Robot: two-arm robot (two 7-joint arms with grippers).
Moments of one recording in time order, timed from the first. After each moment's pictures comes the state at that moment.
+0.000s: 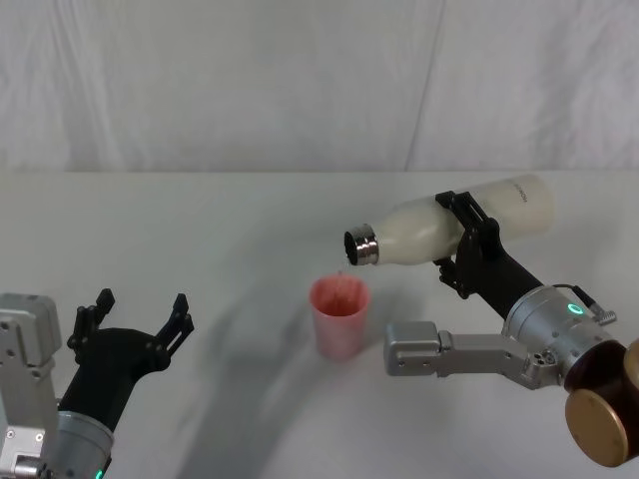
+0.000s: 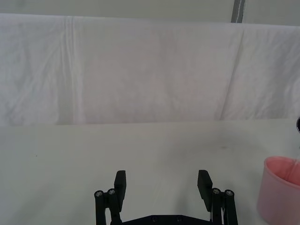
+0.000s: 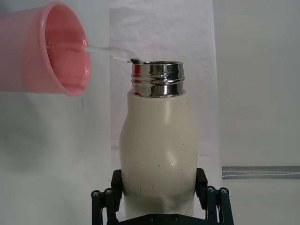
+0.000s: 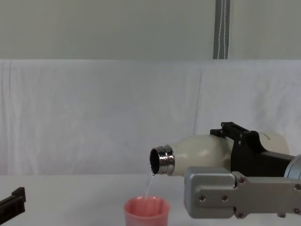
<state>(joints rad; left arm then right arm) 0.27 0.24 0.04 -1.85 -0.25 -0.02 -0.02 0.32 0.41 -0.61 -1.58 -1.01 0.08 0.09</state>
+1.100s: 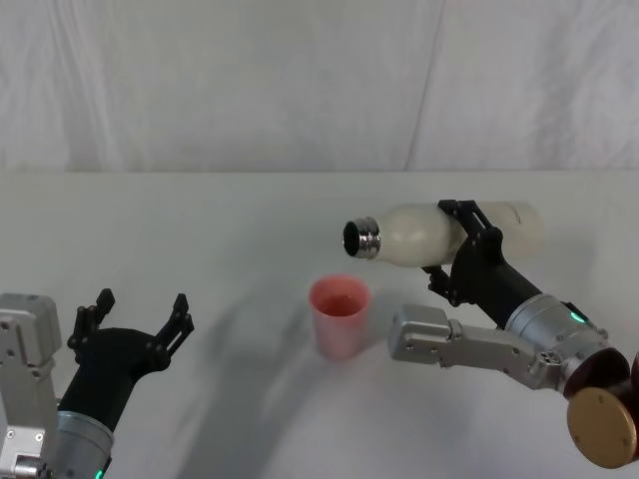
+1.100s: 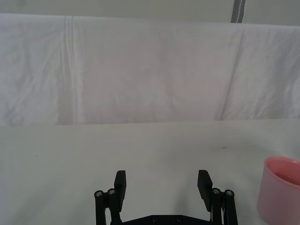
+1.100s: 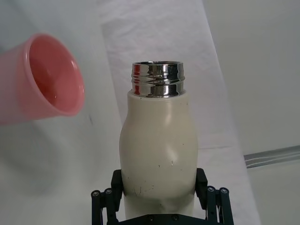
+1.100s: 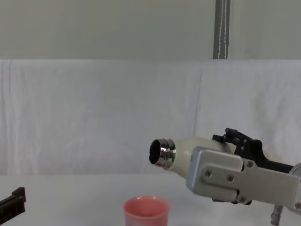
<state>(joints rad) 0.27 0.24 0.04 -1.85 -0.25 -0.02 -0.02 0.28 0.37 -0.55 -1.56 -0.85 0.03 0.09</state>
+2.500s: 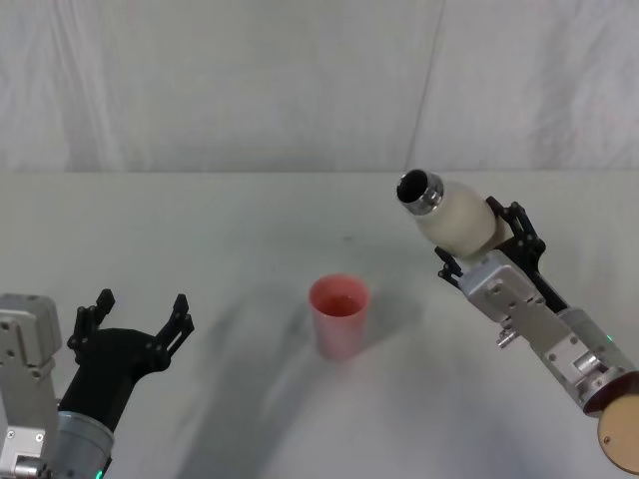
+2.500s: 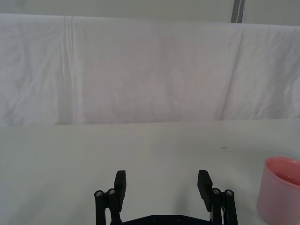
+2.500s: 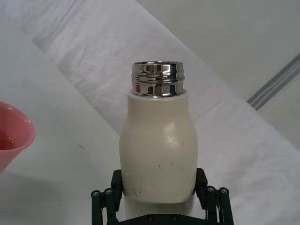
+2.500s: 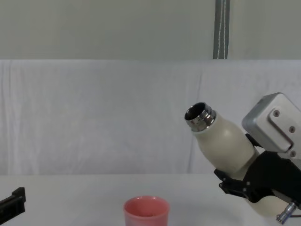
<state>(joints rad) 0.27 0.24 0.04 -1.85 -0.25 -0.02 -0.02 0.18 0.24 -0.35 -1.50 -0.46 -0.14 0.05</state>
